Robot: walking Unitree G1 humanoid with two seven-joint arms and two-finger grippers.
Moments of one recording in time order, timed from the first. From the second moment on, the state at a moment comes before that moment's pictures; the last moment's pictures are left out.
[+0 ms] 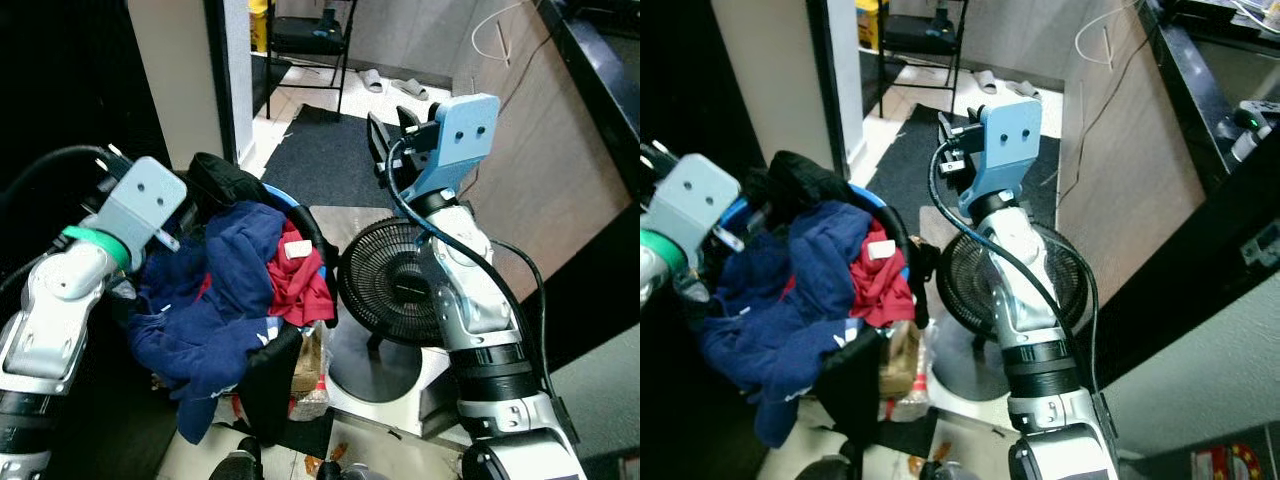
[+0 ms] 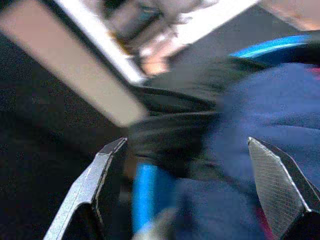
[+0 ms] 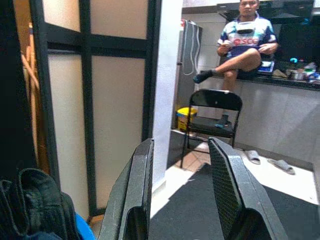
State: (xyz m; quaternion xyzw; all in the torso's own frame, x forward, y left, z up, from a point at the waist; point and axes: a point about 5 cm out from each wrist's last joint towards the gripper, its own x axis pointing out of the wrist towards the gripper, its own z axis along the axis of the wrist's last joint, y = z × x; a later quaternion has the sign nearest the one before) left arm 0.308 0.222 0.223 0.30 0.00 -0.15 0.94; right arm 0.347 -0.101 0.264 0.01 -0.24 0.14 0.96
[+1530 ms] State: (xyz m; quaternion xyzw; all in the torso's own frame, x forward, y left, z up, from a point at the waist) left arm 0.321 0.212 0.220 0.19 0.05 -0.16 0.97; right arm 0.355 -0.117 0.258 -0.01 -0.23 0.12 0.97
